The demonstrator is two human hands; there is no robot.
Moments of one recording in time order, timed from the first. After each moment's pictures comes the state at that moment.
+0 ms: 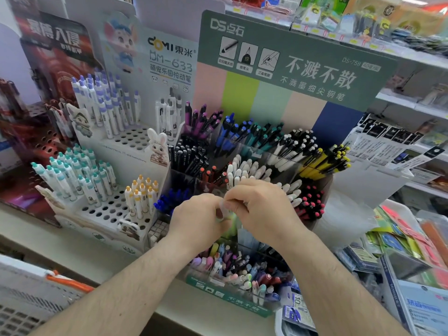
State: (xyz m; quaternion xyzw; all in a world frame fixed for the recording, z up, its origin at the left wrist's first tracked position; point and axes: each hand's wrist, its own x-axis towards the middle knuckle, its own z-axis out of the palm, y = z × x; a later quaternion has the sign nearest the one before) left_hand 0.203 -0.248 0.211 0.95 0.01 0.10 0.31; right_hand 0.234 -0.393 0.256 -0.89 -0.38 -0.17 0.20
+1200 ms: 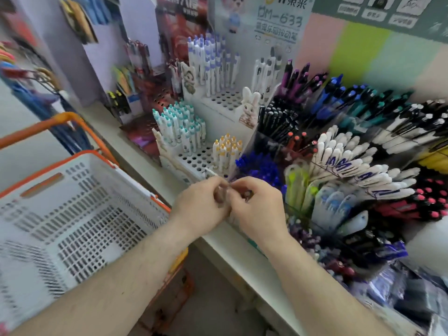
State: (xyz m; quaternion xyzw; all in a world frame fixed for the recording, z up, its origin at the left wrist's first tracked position) left_hand 0.112 -0.171 0.168 0.92 0.20 0.10 0.33; right_hand 0.172 -0.295 0.176 -0.86 -0.27 -0.02 0.44
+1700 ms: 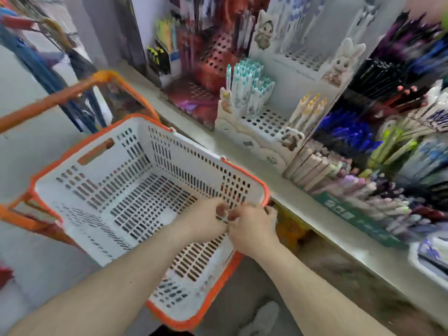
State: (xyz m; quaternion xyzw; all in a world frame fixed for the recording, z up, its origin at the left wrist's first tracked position) left_hand -0.044 -0.031 0.084 0.89 0.15 -0.18 0.39; right_hand 0.002 -0.166 0.099 -0.94 -0.25 0.19 0.10
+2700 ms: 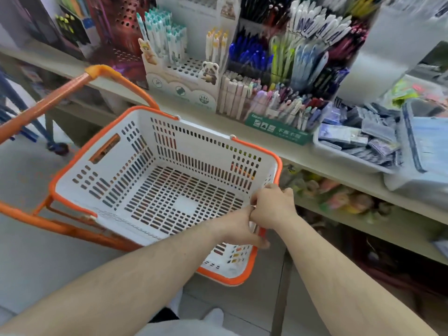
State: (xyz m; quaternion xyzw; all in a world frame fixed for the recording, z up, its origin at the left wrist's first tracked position) left_hand -0.154 -0.241 0.065 0.82 -0.05 -0.37 0.43; right_hand -0.116 -0.352 0.099 -0.97 -0.11 0.21 -0.02
